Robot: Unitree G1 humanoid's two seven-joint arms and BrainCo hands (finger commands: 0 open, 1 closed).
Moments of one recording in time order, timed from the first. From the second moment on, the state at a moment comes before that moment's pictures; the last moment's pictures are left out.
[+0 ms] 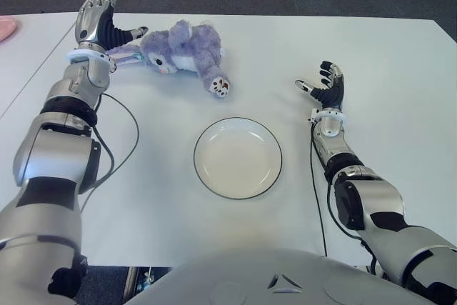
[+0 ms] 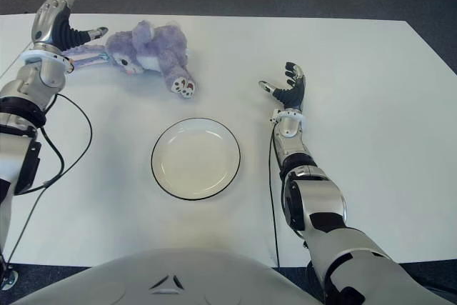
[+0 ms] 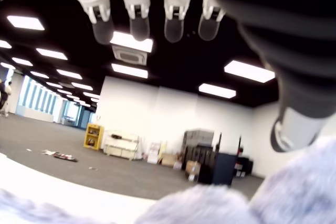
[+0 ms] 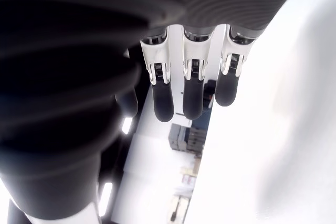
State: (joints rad) left arm -0.96 0.69 -0.35 1.31 0.71 -0.49 0.48; right arm -0.64 -0.18 -0.11 1.20 -0.16 -0.56 -0.41
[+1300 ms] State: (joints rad) left arm -1.00 0.69 -0.93 1.39 1.20 -0.31 0.48; right arm -0.63 -0.18 -0.11 1.20 -0.16 -0.56 -0.42
